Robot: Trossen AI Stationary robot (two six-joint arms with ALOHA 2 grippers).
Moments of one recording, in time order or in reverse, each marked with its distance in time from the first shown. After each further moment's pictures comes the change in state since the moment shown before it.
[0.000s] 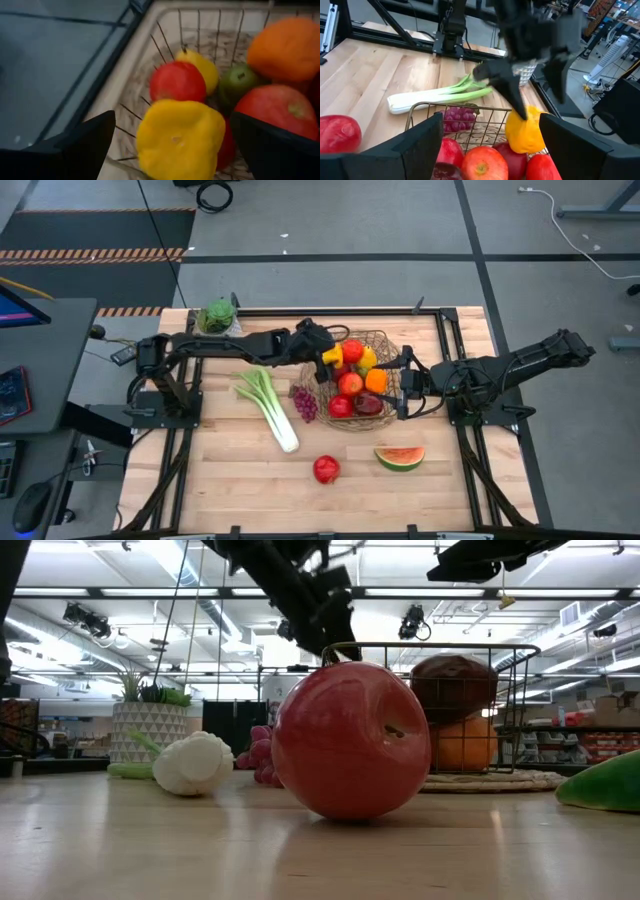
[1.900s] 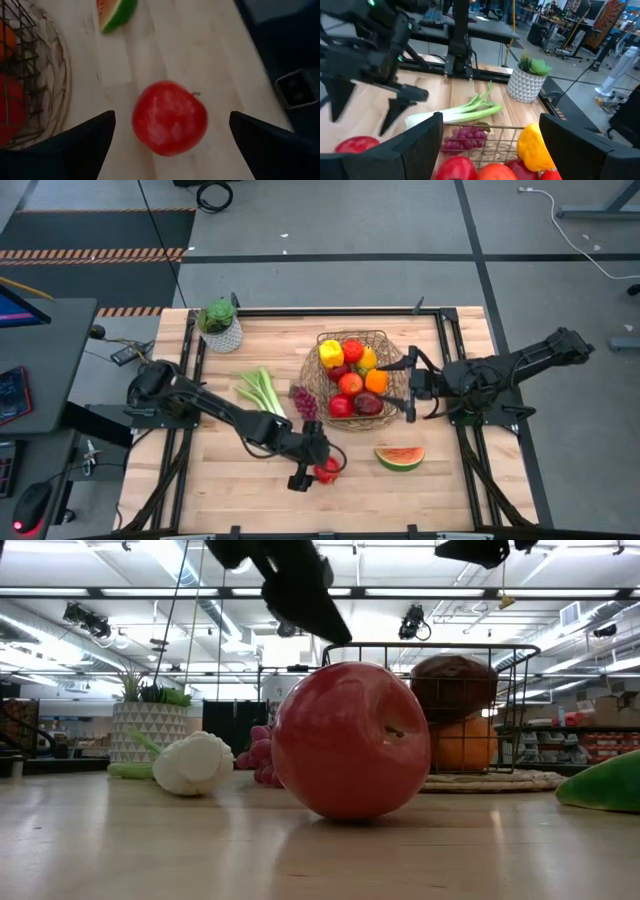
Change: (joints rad) left arm -0.569 0.091 0.000 -0.099 0.248 -0.192; right arm 0.058 -0.058 0.001 0.034 0.000 0.022
